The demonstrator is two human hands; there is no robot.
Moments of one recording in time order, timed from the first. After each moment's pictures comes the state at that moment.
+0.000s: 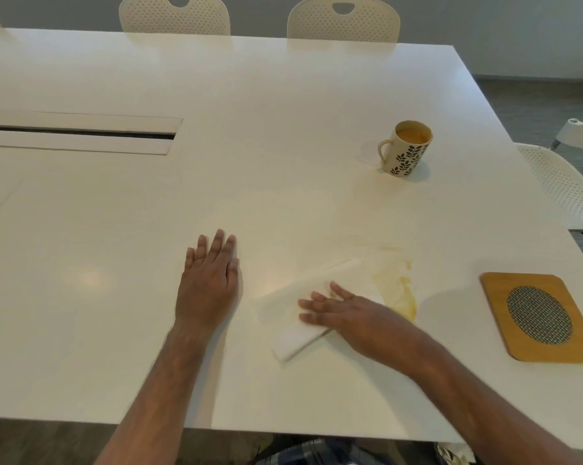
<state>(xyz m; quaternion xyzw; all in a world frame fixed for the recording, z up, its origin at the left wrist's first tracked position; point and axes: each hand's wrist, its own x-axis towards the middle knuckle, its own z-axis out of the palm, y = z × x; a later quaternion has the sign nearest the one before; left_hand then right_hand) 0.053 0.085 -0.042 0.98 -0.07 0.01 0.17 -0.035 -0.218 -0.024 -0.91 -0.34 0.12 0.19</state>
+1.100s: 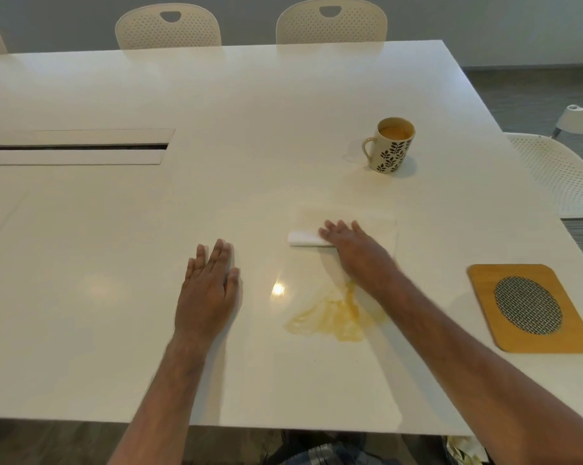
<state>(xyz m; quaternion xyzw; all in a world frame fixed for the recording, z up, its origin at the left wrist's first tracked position) 0.036 0.072 -0.050 0.98 -0.08 0.01 0.19 0.047 -0.246 -0.025 -0.98 -0.10 -0.02 0.19</state>
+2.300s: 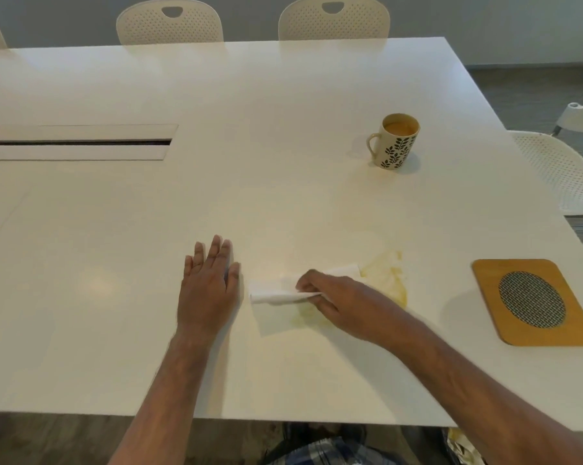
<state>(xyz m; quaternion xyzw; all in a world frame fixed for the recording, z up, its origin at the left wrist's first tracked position) 0.036 0.077 -0.048 0.98 -0.05 0.01 0.17 -0.042 -0.199 0.022 -0.93 -0.16 0.11 0.32</state>
